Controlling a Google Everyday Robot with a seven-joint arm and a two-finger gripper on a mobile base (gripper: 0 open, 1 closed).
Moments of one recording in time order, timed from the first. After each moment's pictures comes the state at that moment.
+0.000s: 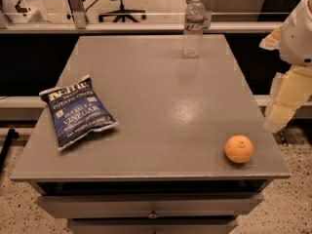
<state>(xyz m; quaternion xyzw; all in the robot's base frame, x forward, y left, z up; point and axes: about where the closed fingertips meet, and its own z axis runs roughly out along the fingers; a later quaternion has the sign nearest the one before) 0.438 -0.217 0.976 -0.60 0.78 -0.03 0.16</state>
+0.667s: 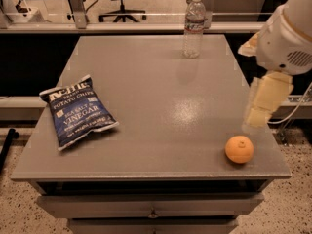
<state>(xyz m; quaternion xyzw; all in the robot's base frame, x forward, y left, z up) 0.443 -0.185 0.962 -0.62 0.77 0.00 0.17</state>
